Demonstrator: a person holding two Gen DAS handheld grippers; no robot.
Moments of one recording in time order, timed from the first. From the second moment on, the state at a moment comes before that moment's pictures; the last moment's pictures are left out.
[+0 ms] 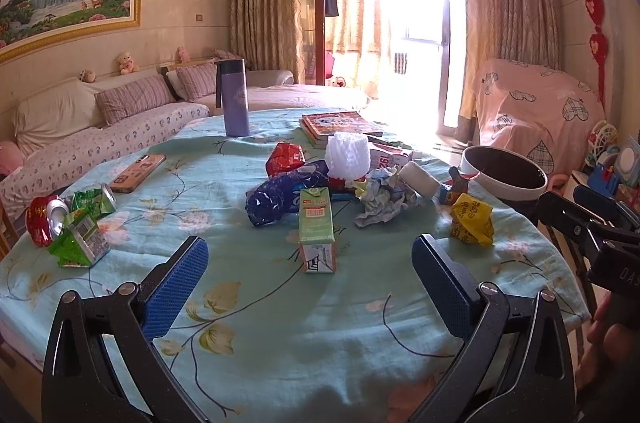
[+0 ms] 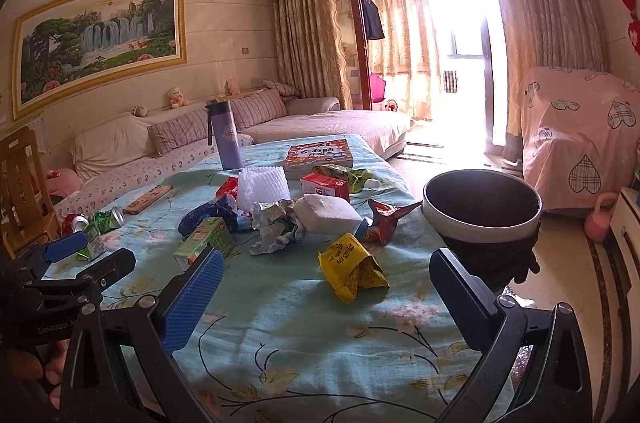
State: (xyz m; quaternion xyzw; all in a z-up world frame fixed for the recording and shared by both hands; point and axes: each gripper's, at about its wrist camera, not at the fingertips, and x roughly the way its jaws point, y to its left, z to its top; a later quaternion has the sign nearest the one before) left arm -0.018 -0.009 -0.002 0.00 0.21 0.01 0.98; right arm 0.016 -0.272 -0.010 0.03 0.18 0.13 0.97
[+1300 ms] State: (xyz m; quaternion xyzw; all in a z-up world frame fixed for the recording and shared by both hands) left arm 0.004 -0.006 -0.015 -0.01 0.25 0.01 0.97; right arm 0.033 -0.280 -0.022 0.04 0.22 0.14 0.96
